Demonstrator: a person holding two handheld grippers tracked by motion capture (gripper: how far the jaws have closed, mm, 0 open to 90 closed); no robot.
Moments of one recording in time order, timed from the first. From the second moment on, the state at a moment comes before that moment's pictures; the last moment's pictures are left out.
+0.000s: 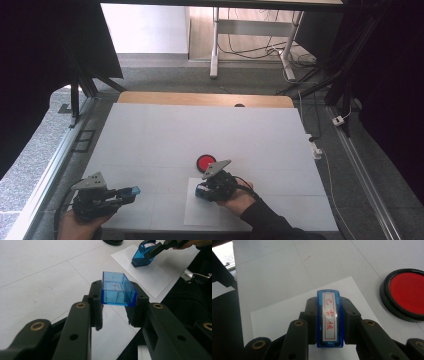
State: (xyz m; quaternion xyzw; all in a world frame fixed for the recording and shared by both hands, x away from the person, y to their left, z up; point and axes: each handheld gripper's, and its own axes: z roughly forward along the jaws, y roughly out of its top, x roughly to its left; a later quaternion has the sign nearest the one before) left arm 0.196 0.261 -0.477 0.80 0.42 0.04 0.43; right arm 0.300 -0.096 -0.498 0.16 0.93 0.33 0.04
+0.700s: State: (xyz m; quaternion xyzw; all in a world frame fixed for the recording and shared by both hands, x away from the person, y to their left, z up) left arm 0.195 0.259 -0.477 0.80 0.41 0.05 0.42; right arm 0.299 -0.104 -0.483 0.16 0.92 0.36 0.04
